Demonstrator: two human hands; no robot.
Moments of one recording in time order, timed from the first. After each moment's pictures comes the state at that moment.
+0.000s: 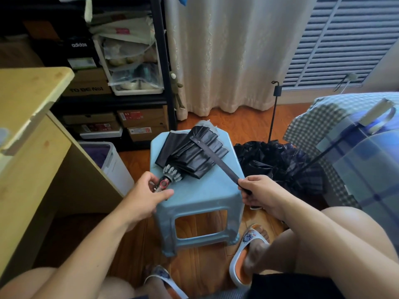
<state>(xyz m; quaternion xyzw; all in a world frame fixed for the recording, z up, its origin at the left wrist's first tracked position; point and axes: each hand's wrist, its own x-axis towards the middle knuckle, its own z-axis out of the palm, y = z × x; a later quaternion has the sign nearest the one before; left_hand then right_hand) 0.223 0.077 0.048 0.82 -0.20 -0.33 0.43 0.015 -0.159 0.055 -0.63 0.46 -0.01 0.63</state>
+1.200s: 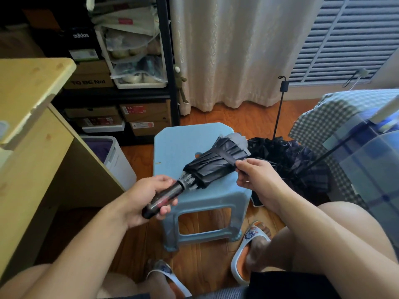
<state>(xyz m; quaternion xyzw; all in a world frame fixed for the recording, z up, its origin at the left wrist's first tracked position) 0.221 0.075 0.073 0.62 -0.07 -0.58 0.53 0.045 -0.148 0.068 -0.61 0.40 -0.12 0.67</state>
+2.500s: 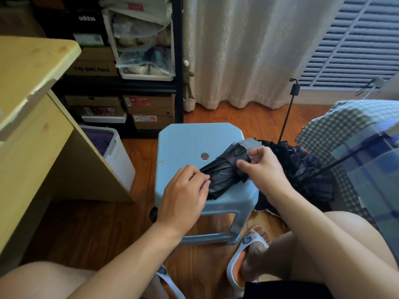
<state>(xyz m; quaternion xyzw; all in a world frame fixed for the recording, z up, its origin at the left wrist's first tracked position) 0.174 0.027 0.026 0.81 -0.47 0.07 0.36 0.078 -0.156 0.075 -0.73 0.46 -0.16 0.48</state>
